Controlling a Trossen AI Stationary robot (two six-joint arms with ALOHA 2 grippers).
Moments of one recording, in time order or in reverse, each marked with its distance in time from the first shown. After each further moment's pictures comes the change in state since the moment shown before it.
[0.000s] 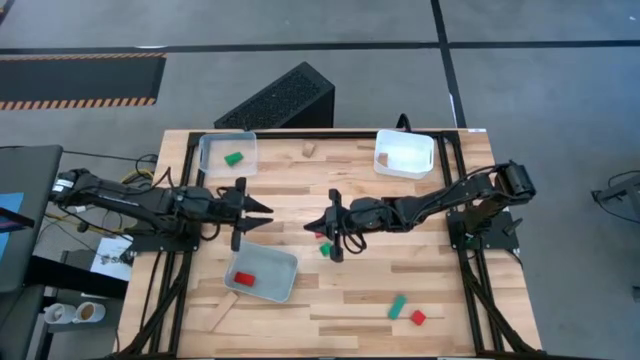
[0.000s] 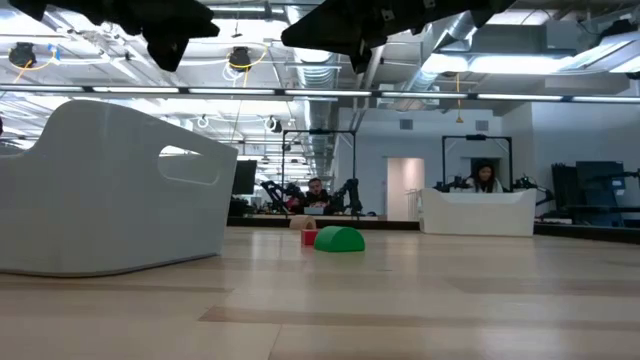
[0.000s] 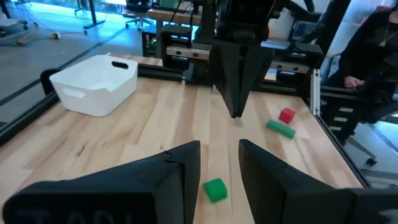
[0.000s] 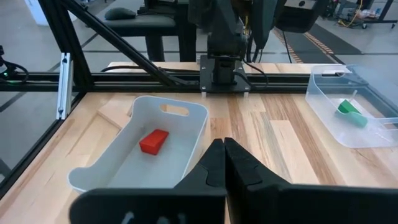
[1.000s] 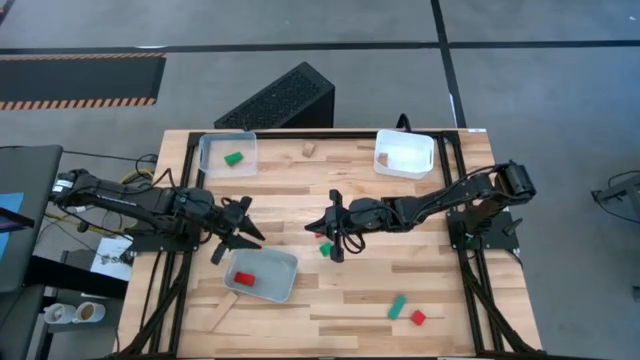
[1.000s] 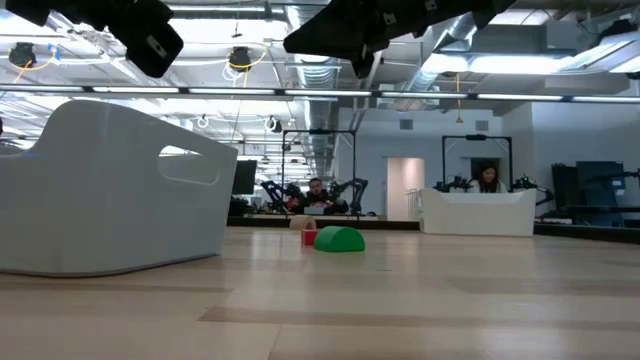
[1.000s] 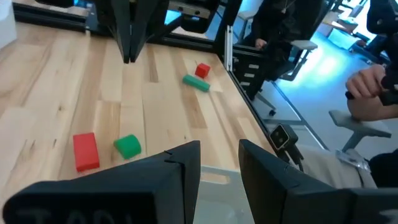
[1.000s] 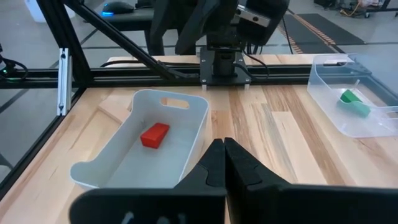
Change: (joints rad) left arm -0.001 -0.027 0.002 -0.128 0.376 -0.078; right arm -0.006 0.000 -0.001 -0.027 -0.003 0.026
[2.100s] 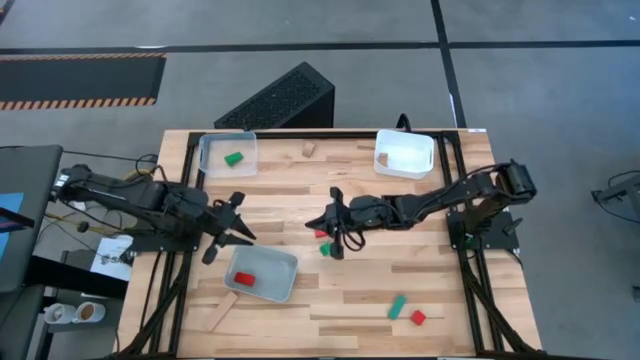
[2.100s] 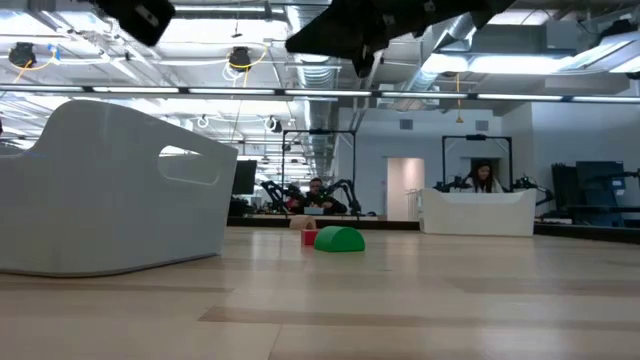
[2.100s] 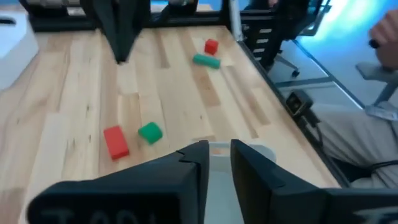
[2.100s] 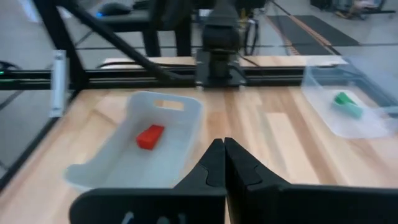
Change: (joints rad) left arm -0.079 0.003 0.193 -0.333 -0.108 0.175; right arm -0.008 -0.009 0.000 -0.007 0.001 -0.007
